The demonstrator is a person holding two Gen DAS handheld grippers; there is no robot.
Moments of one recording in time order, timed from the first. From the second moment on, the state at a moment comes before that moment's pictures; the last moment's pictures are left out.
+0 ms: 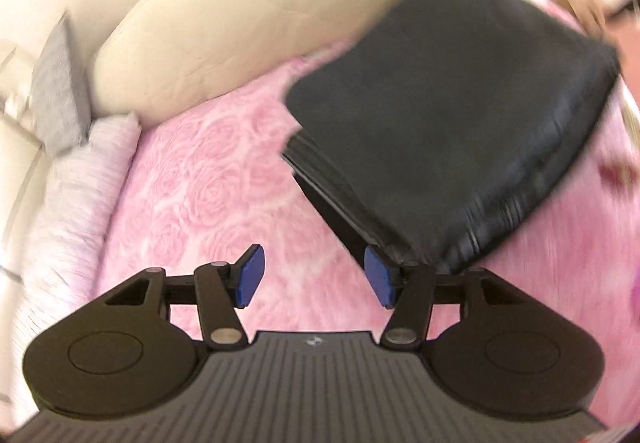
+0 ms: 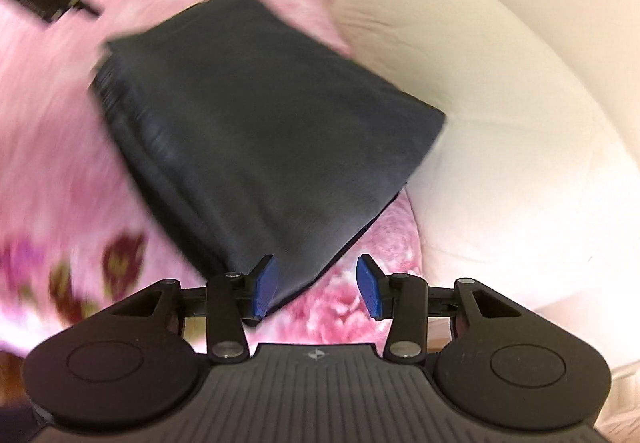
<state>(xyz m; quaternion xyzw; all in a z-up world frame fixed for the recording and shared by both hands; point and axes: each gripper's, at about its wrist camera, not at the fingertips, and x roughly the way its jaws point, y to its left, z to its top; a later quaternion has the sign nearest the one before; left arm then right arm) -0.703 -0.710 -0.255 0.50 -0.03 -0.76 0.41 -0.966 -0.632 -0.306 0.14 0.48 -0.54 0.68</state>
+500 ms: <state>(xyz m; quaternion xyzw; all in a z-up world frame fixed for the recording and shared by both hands) -0.779 -0.818 -0.325 0.52 -0.05 -0.76 0.38 -0.997 -0.824 -0.323 0.19 0.39 -0.58 0.69</state>
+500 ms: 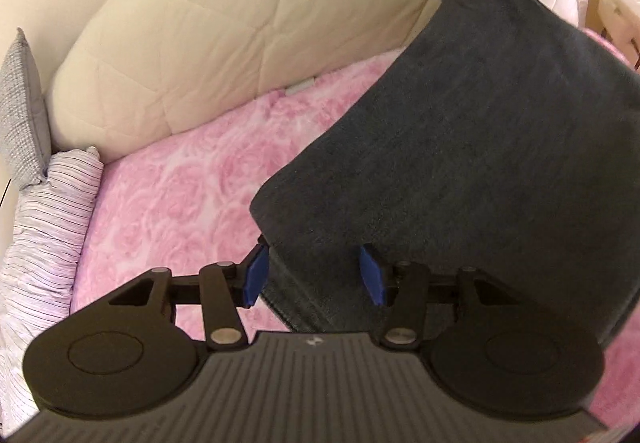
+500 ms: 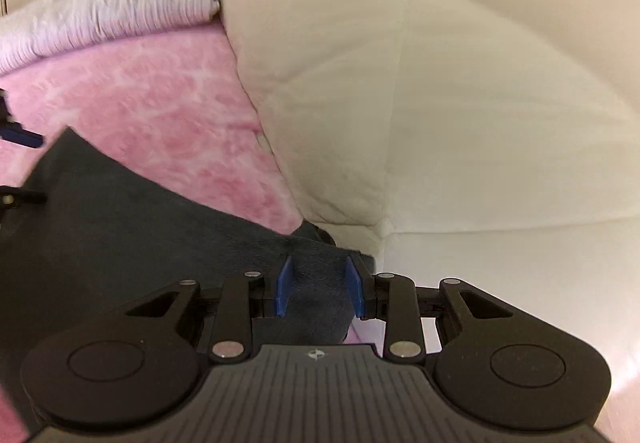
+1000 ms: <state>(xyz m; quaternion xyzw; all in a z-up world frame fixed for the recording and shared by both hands) -0.758 -0.821 -0.291 0.47 0.01 -0.79 0.38 -1.022 -0.845 -0.326 0.28 0.33 -0.56 0.70</state>
